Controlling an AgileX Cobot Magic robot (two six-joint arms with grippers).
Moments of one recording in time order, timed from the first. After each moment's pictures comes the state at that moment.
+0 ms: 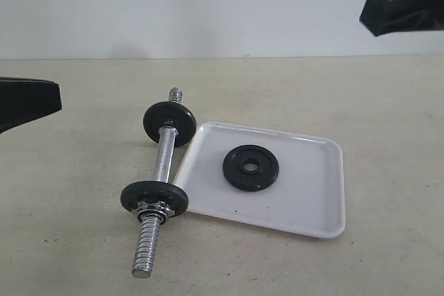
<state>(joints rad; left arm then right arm) 0.00 0.82 -0.52 1.75 -0.87 -1.84 0.38 1.05 -0.52 -0.06 -0.65 -0.07</state>
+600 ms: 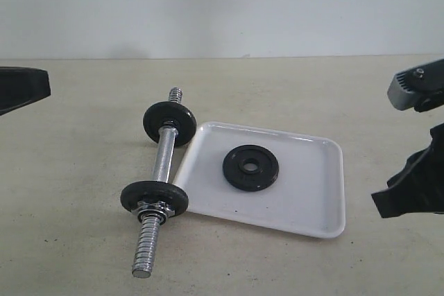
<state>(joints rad) 0.00 0.82 -0.52 1.75 -0.75 -1.84 0.38 1.05 -0.61 0.06 0.65 -0.08</state>
